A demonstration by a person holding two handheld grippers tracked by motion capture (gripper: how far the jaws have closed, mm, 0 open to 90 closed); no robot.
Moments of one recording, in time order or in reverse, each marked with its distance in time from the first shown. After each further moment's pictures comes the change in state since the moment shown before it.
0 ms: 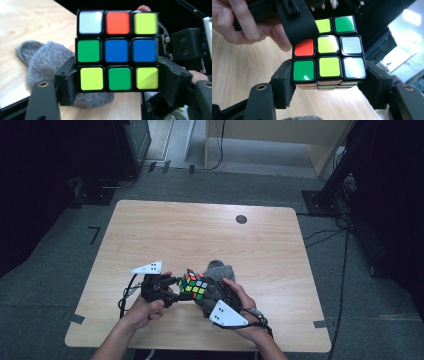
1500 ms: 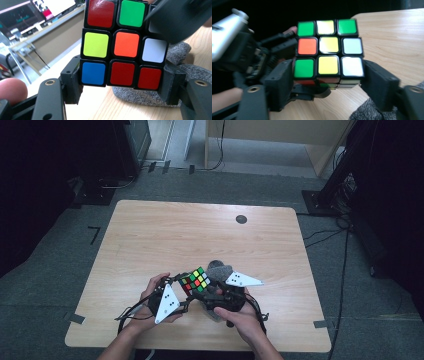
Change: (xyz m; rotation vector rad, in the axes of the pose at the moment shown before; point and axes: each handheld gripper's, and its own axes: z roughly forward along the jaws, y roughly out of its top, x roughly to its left) left arm -0.042 -0.034 0.029 0.000 0.647 0.741; right arm -0.033 -0.004 0.003 0.100 0.216 1.039
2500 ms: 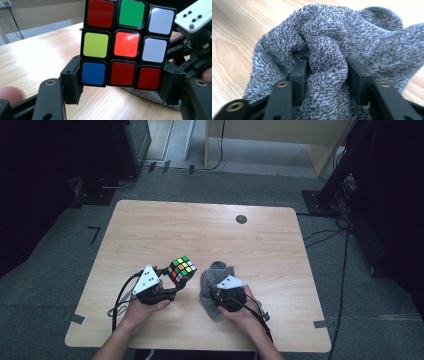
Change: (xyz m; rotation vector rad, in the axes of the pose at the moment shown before) left arm 0.048 -0.018 -0.004 0.035 -0.112 -0.393; right arm -0.040 -0.040 0.018 0.432 -0.476 -0.247
